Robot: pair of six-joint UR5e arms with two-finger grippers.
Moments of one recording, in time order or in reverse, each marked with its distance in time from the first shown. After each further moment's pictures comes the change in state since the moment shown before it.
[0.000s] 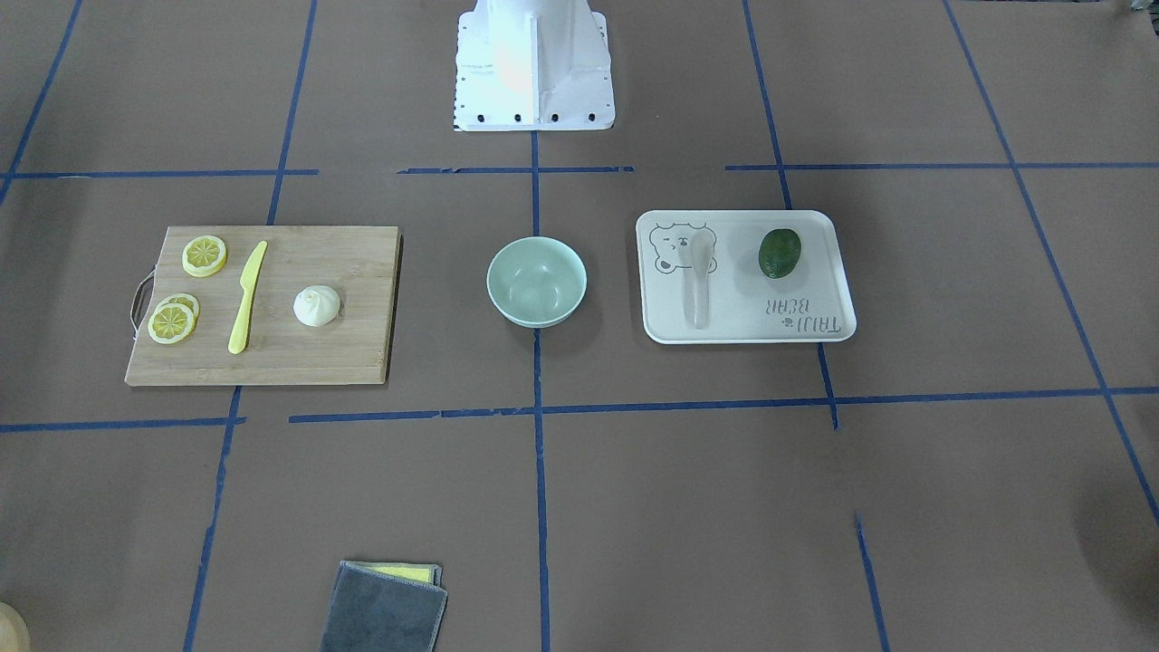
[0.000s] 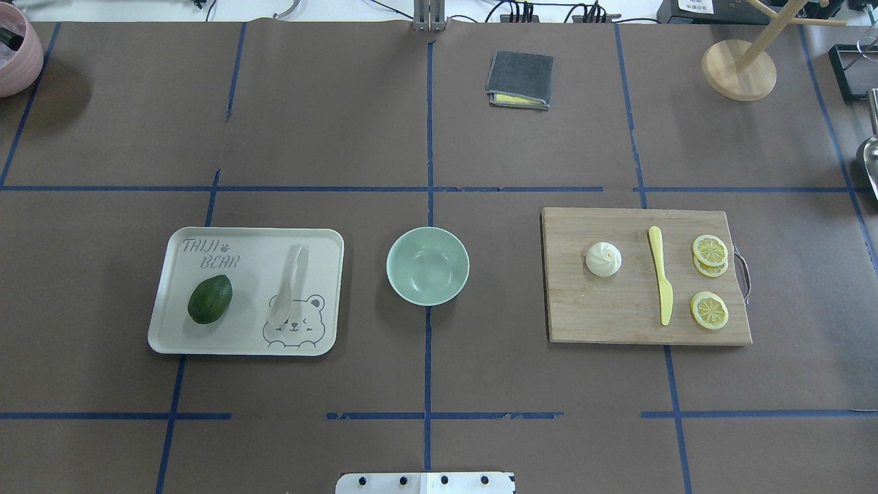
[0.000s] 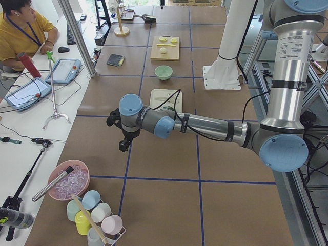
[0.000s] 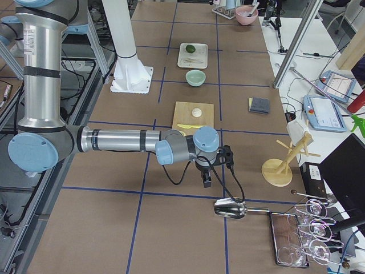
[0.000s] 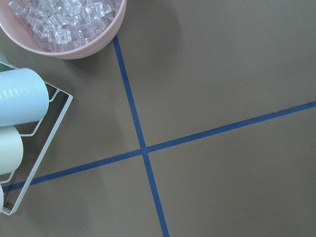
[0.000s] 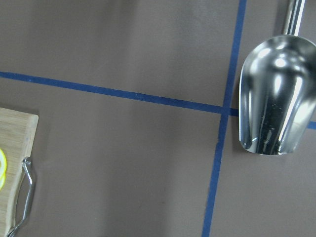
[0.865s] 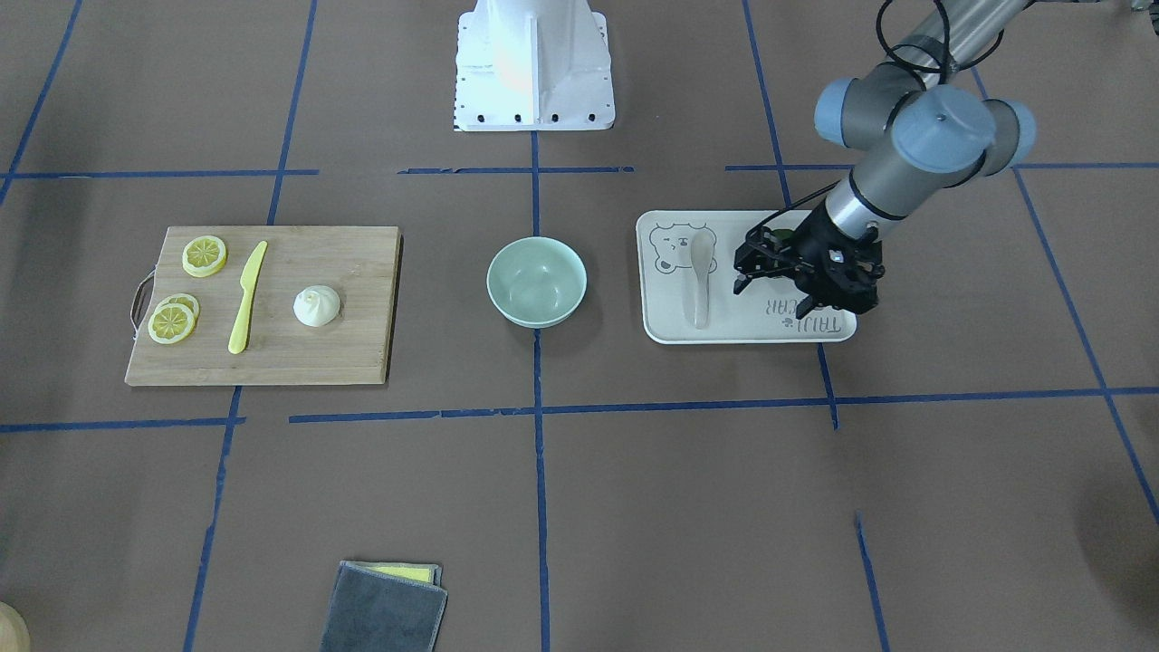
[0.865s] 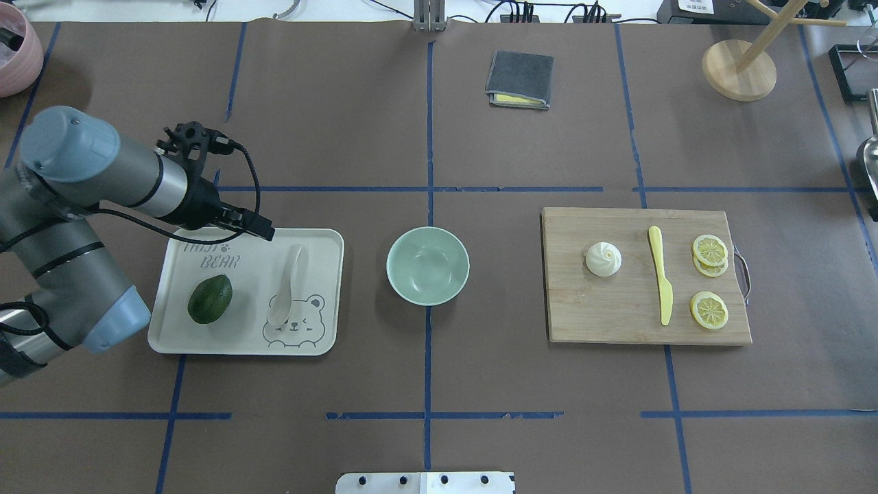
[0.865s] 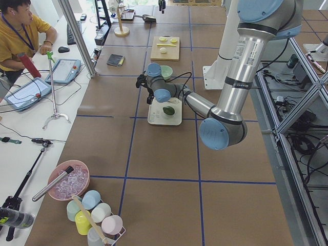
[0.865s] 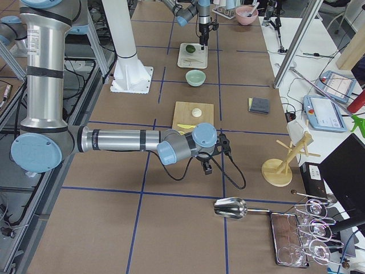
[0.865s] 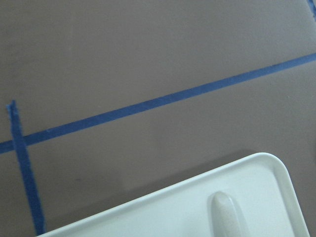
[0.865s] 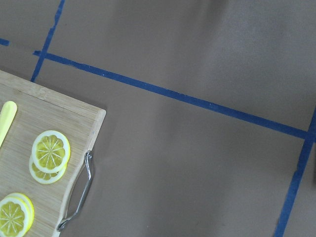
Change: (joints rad) left arm 0.612 -0.273 0.012 -0.232 0.300 -0.886; right arm -0.058 -0.009 -0.006 0.135 0.089 0.005
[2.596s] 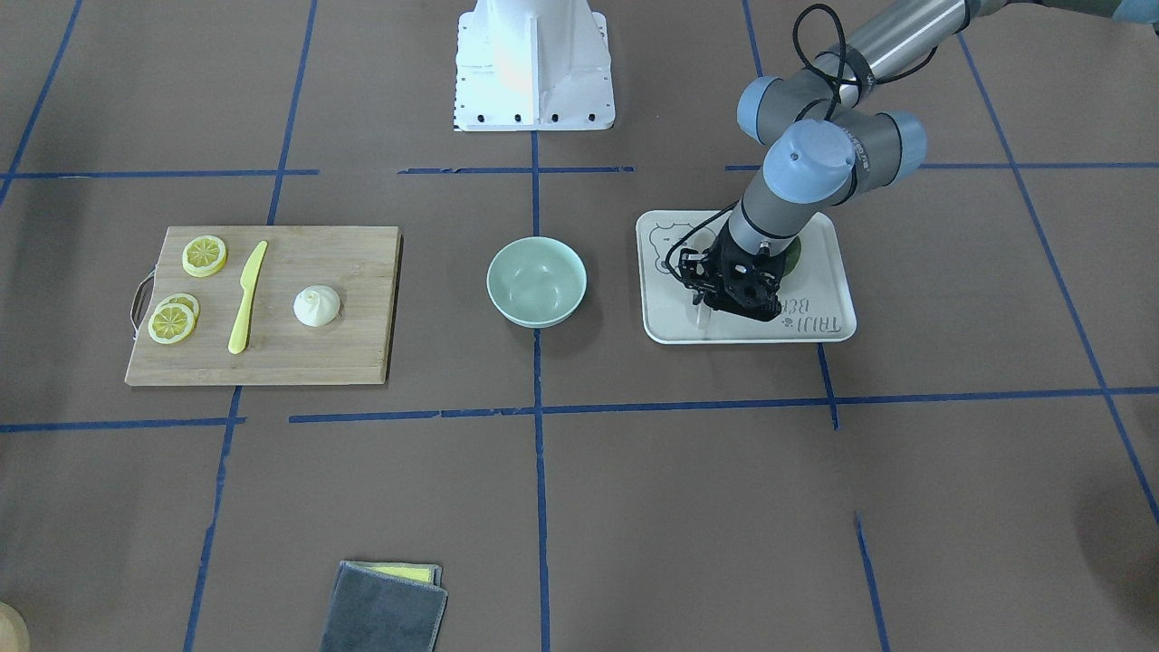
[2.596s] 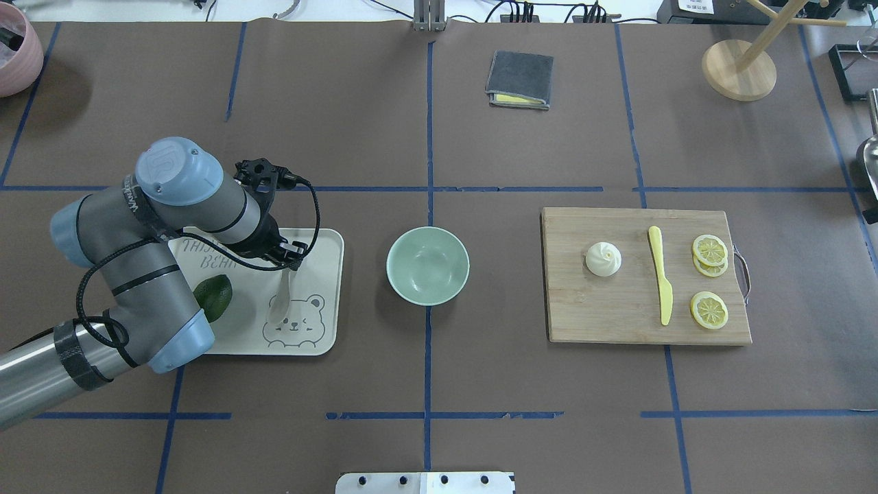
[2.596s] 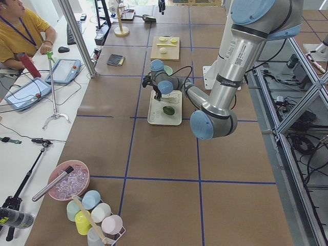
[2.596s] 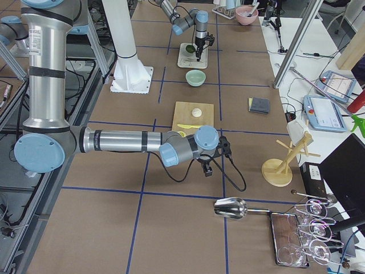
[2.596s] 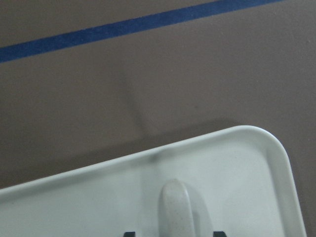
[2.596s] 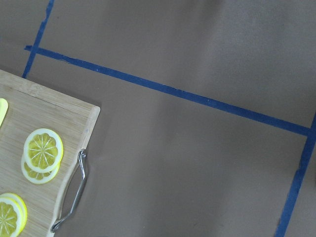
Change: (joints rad) left arm 0.095 -0.110 0.063 0.205 0.039 -0.026; right arm -0.012 0.012 -0.028 0.000 -0.001 0.000
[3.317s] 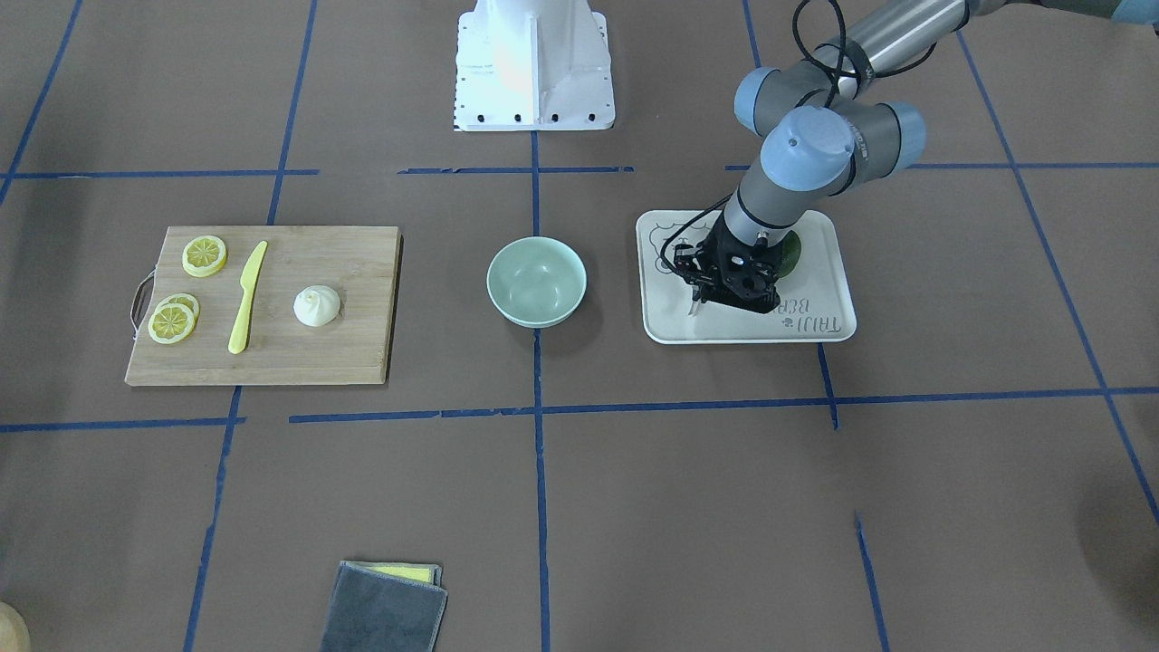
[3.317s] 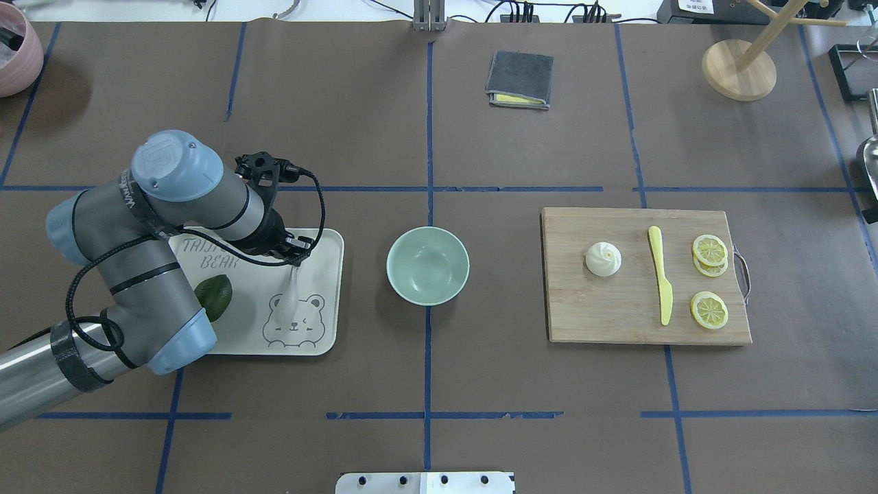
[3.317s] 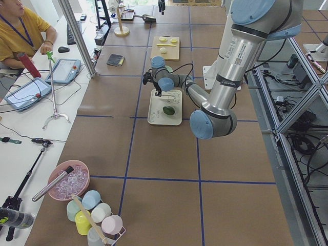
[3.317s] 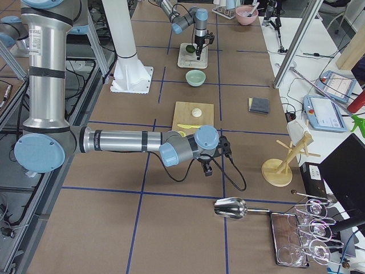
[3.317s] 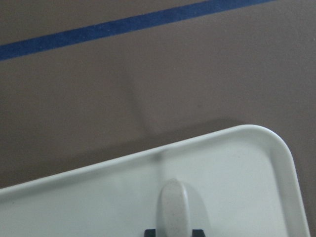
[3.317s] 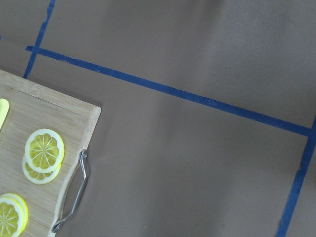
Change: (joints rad) left arm -0.001 -0.023 -0.066 0.036 -0.002 -0.087; right arm -0.001 0.000 0.003 0.000 0.003 0.004
